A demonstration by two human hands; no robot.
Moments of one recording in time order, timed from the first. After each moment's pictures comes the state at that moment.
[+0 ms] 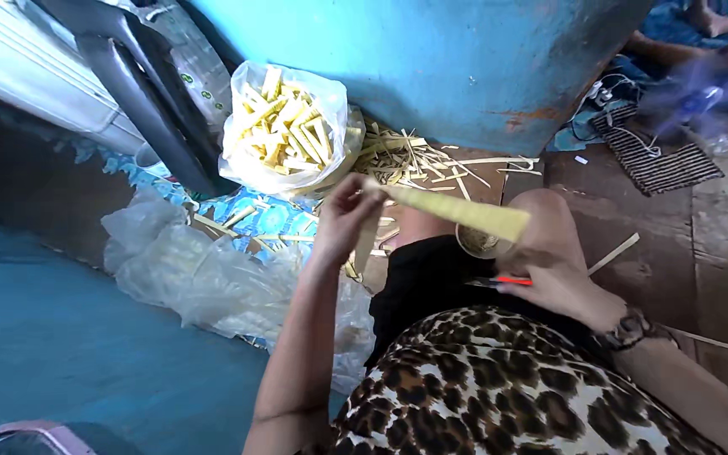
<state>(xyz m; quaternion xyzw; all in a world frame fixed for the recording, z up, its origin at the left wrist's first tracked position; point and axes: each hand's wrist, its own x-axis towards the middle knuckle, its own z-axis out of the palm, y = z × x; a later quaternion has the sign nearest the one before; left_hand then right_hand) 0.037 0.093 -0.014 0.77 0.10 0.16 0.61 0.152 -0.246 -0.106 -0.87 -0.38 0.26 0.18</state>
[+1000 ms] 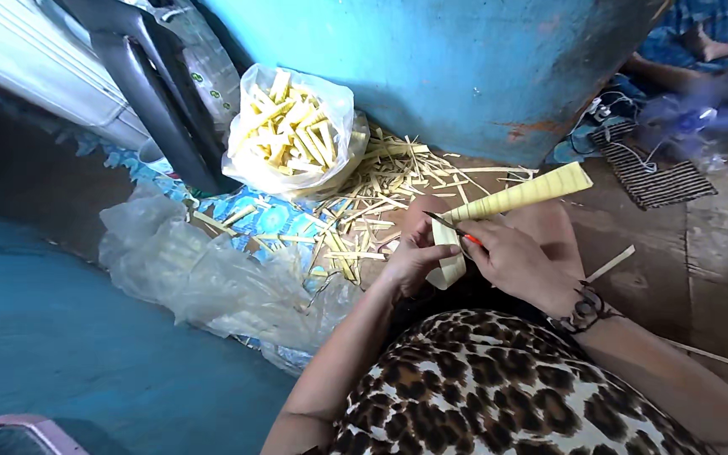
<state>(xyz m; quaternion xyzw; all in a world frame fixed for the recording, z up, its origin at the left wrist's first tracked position) 0.045 0.011 -0.064 0.51 0.15 -0.04 0.85 0.132 -0.162 -0.046 -0.85 -0.44 0.07 0.28</state>
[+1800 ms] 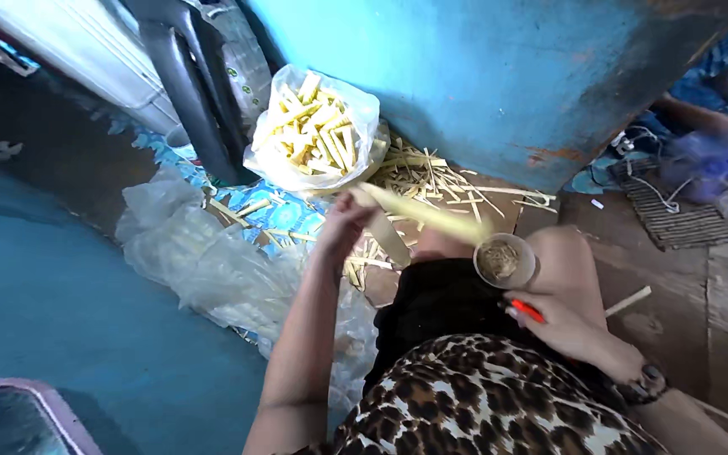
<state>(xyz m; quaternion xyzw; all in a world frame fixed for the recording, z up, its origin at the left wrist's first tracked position) 0.027 0.156 -0.053 0.60 0.22 0.18 0.75 0.144 -0.229 -0.094 -0.81 -0.38 0.36 0.26</state>
